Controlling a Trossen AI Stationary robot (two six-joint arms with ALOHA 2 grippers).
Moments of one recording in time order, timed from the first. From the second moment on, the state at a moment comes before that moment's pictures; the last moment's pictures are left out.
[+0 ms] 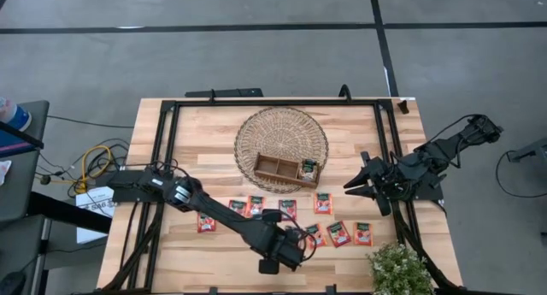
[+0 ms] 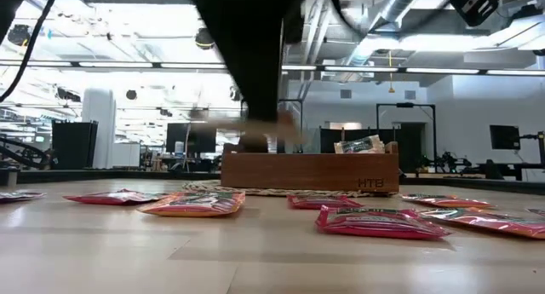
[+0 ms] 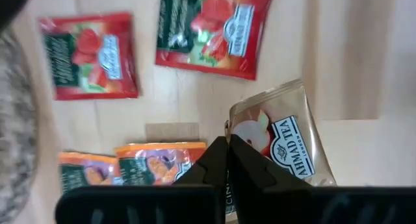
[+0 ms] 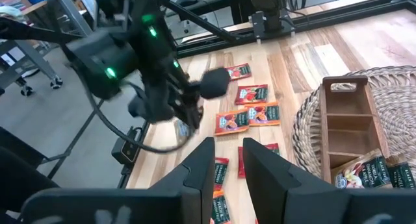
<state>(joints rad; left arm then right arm) -0.49 2.40 2.25 -1.29 -0.19 -0.41 0.50 0.64 0.66 -0.40 0.24 0.37</state>
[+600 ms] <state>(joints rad) -0.48 2.26 2.36 -1.26 -0.74 -0.18 0.50 0.81 0.66 -0.22 0.21 0.46</state>
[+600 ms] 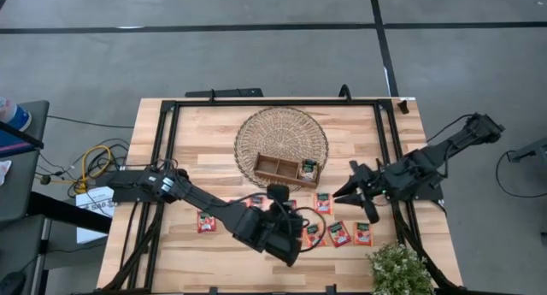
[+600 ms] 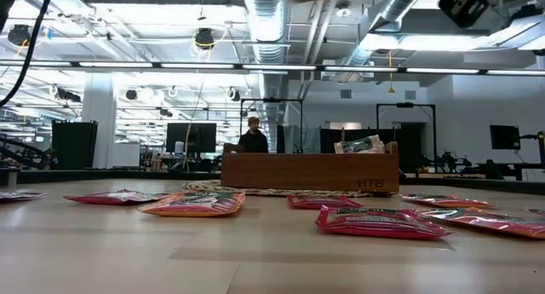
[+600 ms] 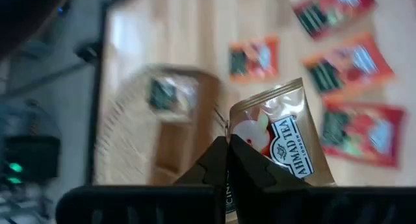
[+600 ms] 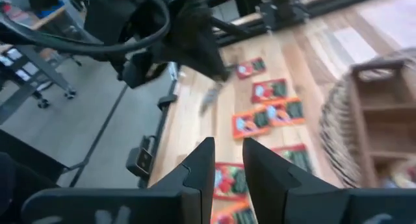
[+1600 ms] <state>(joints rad) -0.39 2.26 2.36 -1.09 -0.85 0.12 0.32 1.09 0.66 0.07 0.08 0.52</state>
